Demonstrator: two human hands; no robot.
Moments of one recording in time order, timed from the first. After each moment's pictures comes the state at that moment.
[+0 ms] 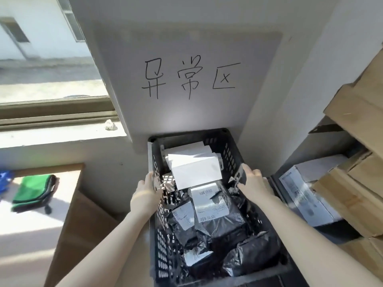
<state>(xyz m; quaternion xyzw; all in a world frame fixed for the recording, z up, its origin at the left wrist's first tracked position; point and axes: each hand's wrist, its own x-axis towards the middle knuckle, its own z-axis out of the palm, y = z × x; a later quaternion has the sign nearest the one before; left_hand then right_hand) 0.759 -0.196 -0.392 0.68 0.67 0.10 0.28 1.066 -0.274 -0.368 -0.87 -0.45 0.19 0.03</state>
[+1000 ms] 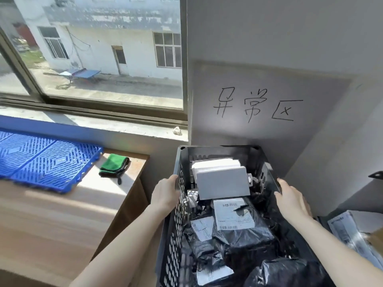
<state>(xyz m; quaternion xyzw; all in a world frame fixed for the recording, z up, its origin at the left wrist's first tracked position) 0.681 -0.262 -0.317 0.66 0.71 0.16 0.18 1.019 -0.287 -0.308 -0.82 -0.54 0.12 0.11</state>
